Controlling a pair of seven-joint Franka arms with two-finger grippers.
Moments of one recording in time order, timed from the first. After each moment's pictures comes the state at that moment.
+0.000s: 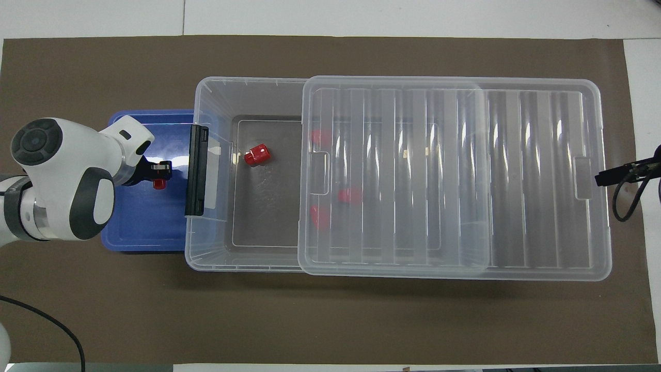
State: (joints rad) left arm -0.05 0.11 -0.07 -2.10 0.00 2.24 -0.13; right arm -0.02 0.03 -0.25 -1.92 -0.03 1.92 -0.43
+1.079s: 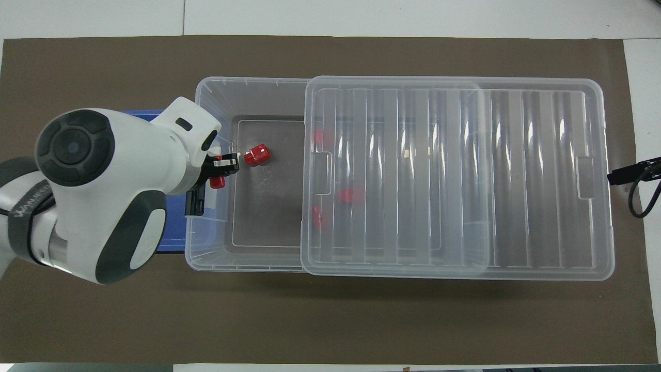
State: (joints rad) left arm -0.36 -0.01 -0.11 -1.94 0.00 2.05 -0.55; right arm -0.02 0.03 -0.26 -1.85 -0.03 1.85 -0.45
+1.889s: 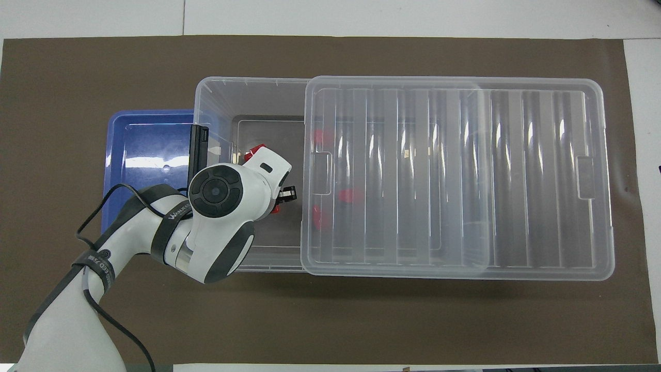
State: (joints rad) left arm -0.50 0.19 -0.11 -2.12 0.00 2.39 -0.70; right arm -0.02 0.04 -0.33 -1.67 -0.04 1.68 -0.45
